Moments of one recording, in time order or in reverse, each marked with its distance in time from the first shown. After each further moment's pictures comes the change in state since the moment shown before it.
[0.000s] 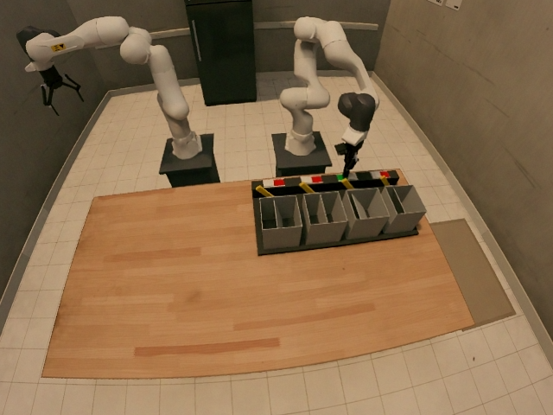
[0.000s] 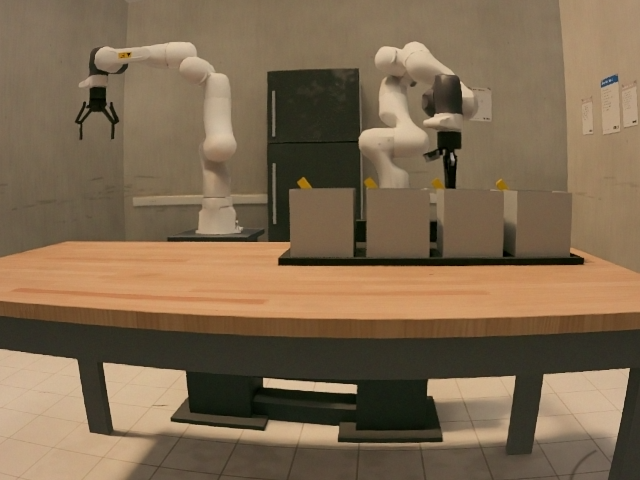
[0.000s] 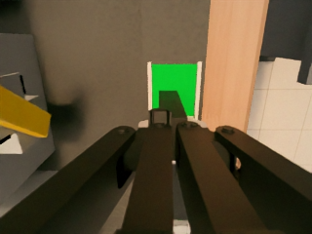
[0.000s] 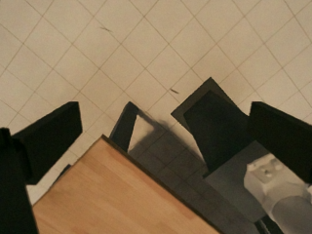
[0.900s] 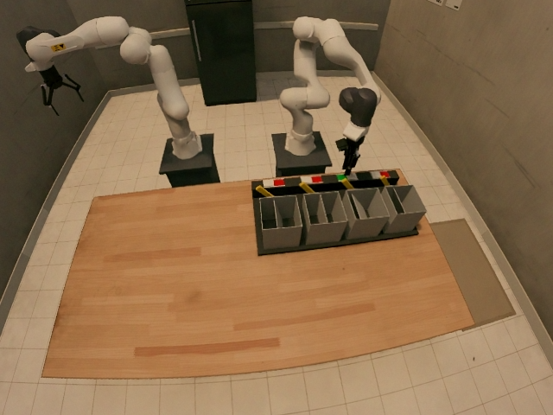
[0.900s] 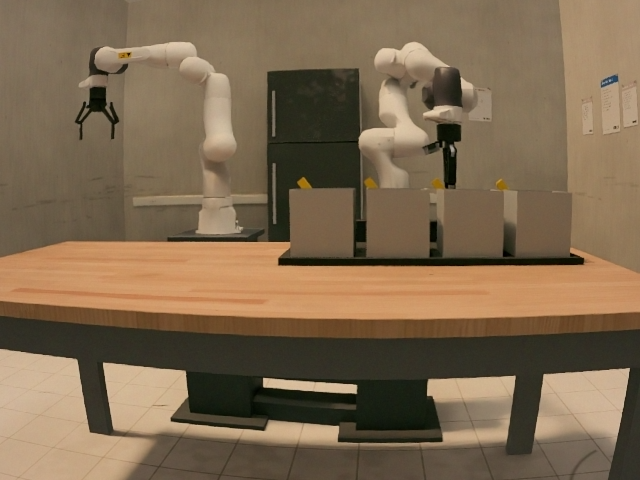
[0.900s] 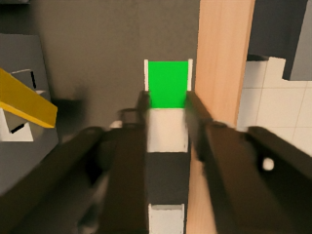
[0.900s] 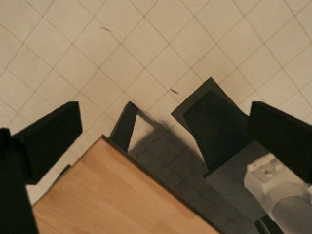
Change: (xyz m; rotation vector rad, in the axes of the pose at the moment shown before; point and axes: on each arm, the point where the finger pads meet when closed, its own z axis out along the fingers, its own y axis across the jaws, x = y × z) left arm 0.000 0.004 -0.023 -0.013 0.000 0.001; right arm 0.000 0.000 0.000 0.000 0.000 0.000
